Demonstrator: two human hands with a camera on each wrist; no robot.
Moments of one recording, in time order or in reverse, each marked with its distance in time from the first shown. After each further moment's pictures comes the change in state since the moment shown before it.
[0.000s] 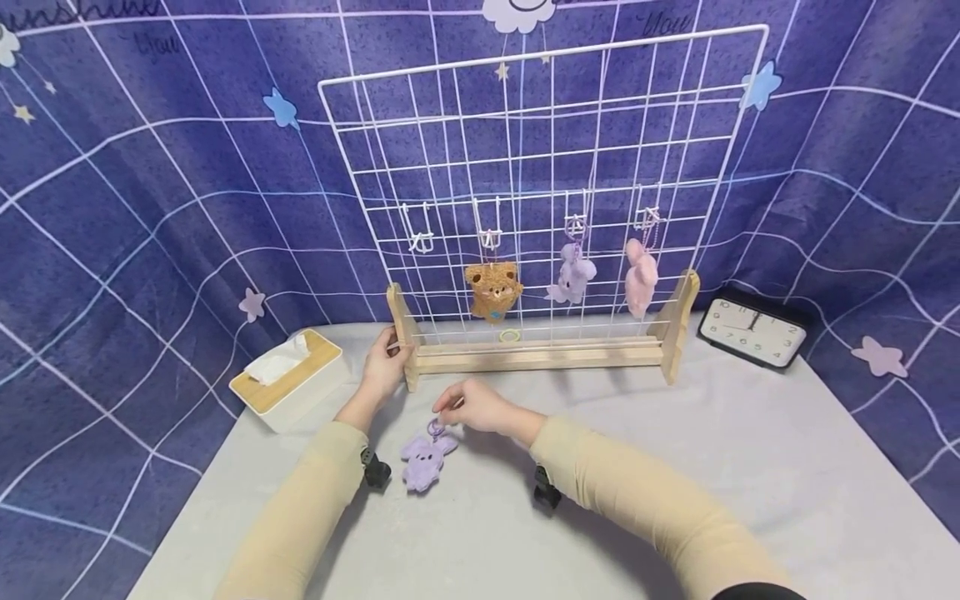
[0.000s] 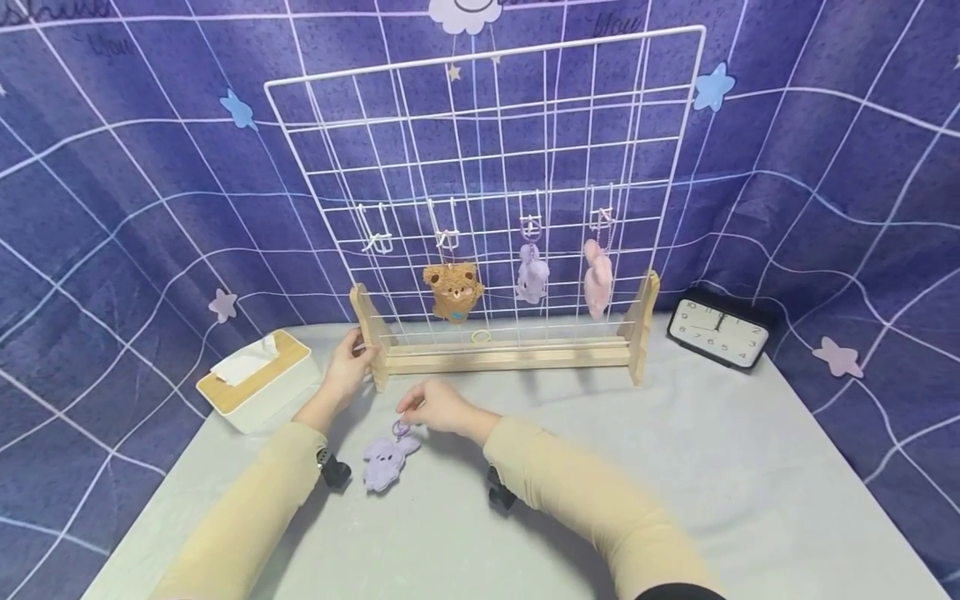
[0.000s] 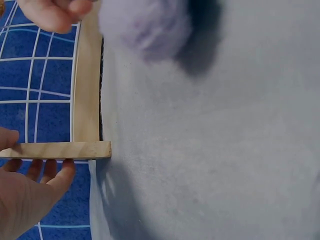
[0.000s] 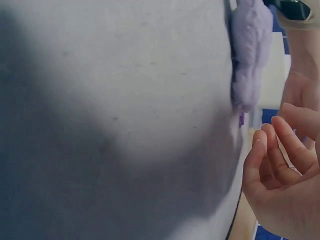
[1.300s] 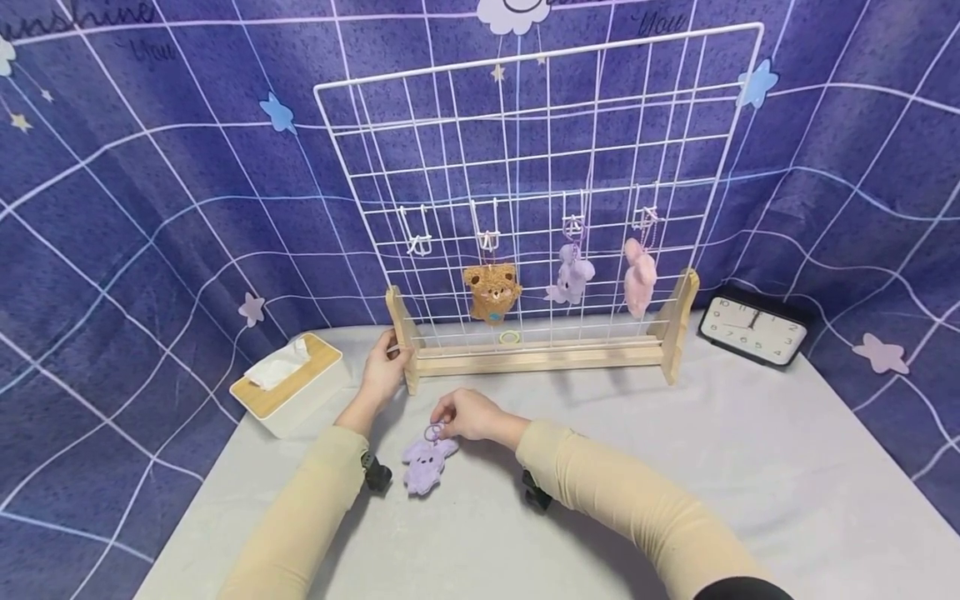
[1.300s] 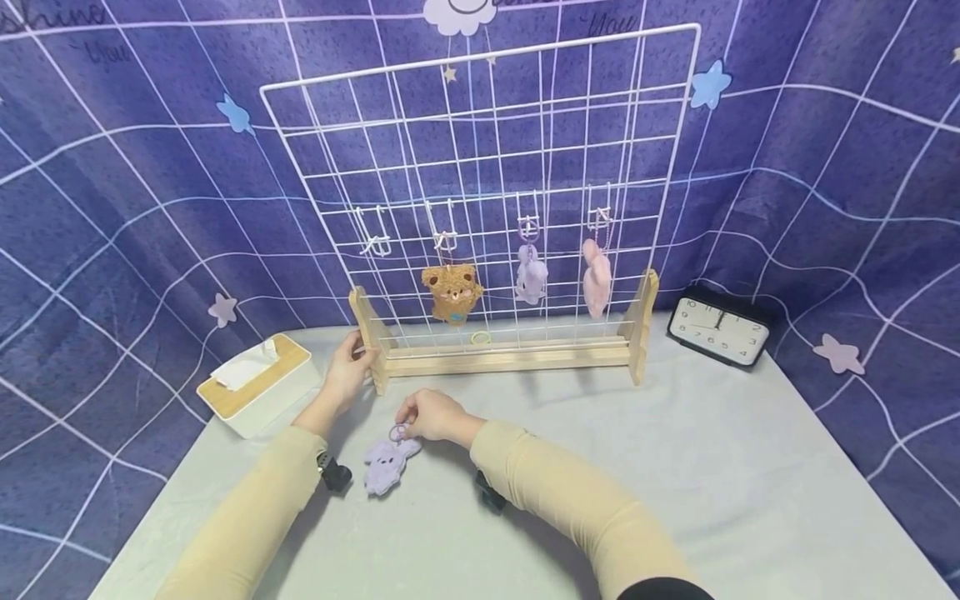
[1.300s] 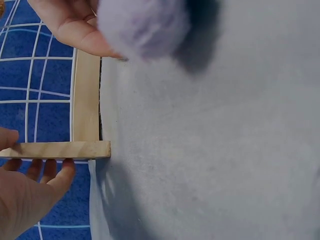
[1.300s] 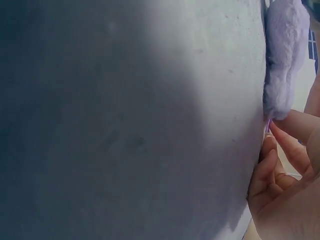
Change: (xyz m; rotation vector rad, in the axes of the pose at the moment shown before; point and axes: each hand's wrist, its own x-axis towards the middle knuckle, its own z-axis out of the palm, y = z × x) left_hand 0.000 -0.002 0.000 -0.014 0.004 -0.011; right_hand 0.012 0.006 0.018 -0.259 -0.022 0.069
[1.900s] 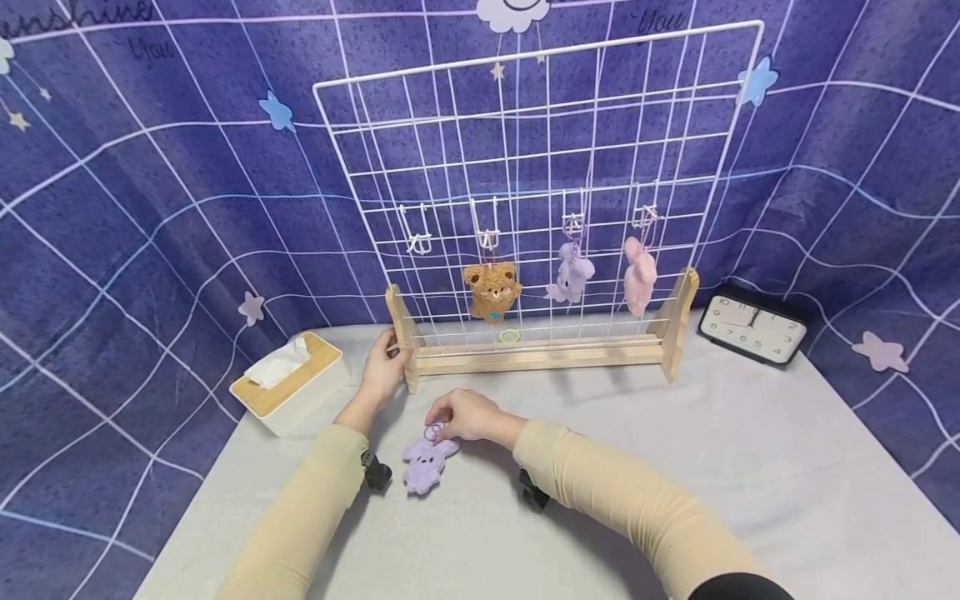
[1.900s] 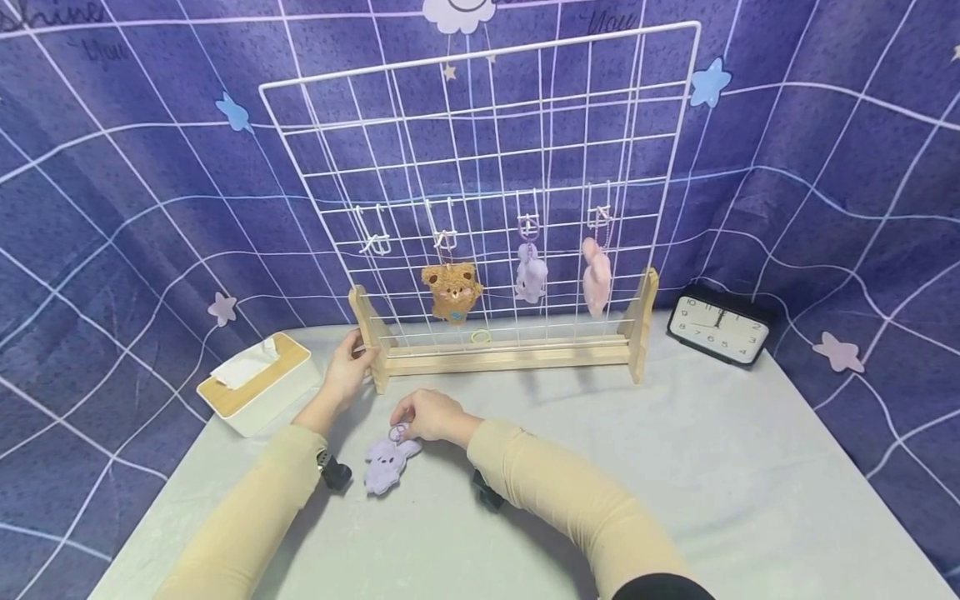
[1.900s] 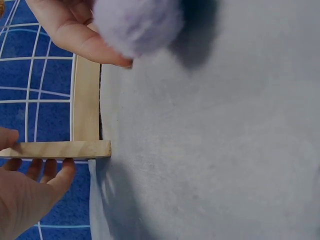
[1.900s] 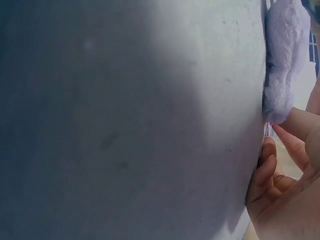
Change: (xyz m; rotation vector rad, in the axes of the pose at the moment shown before) left_hand 0.000 0.001 0.000 -0.029 -0.017 0.005; right_hand 0.000 -0.004 0.001 -0.073 -0.024 0.033
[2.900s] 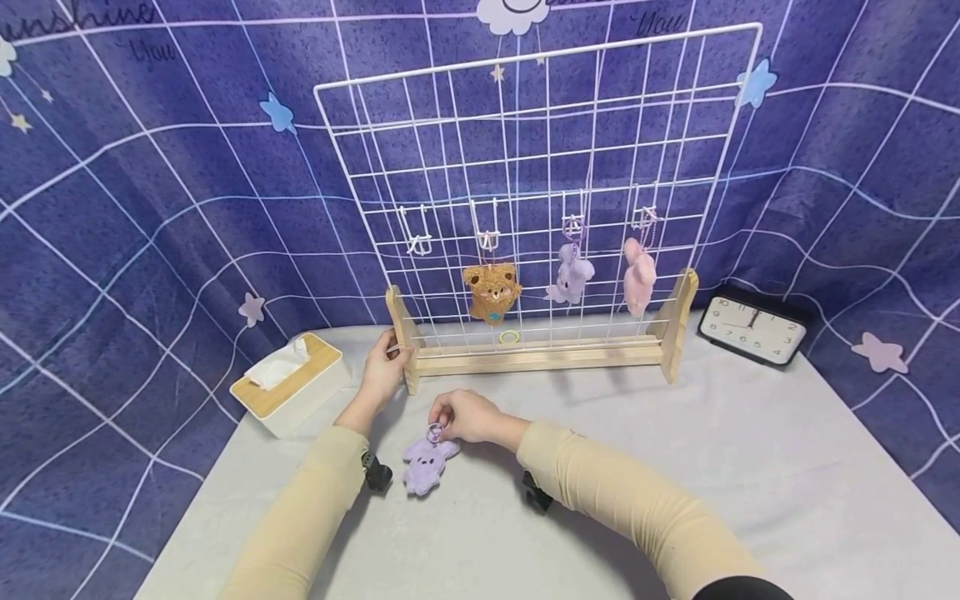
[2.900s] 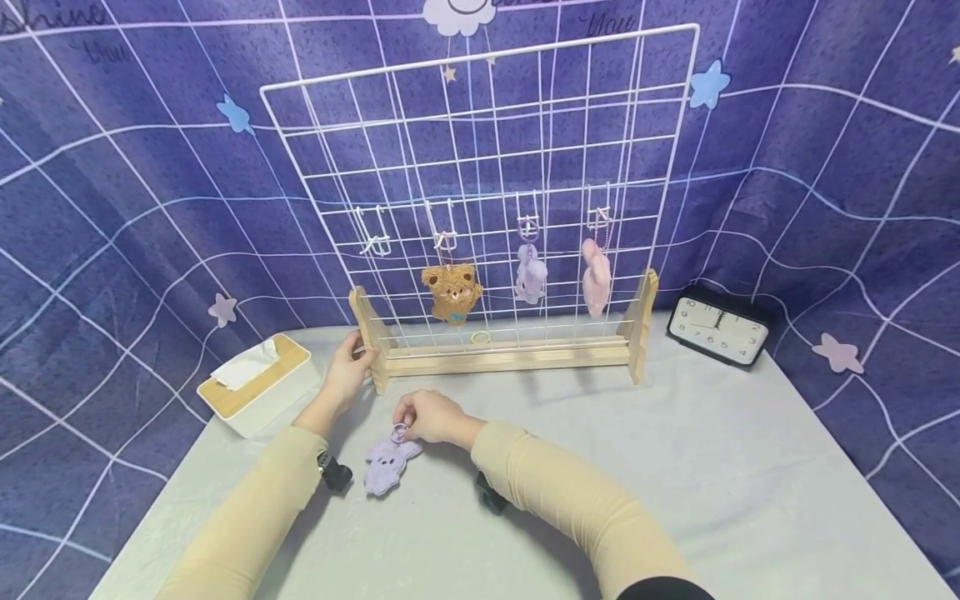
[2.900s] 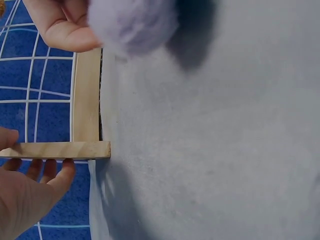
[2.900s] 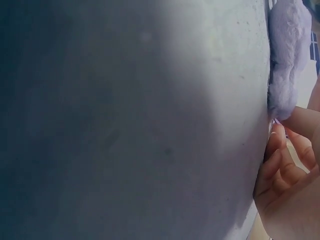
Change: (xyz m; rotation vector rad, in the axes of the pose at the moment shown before) left_hand 0.000 -0.001 0.000 -0.011 0.009 0.001; right_hand -0.003 0.002 0.001 0.110 0.031 -0.066
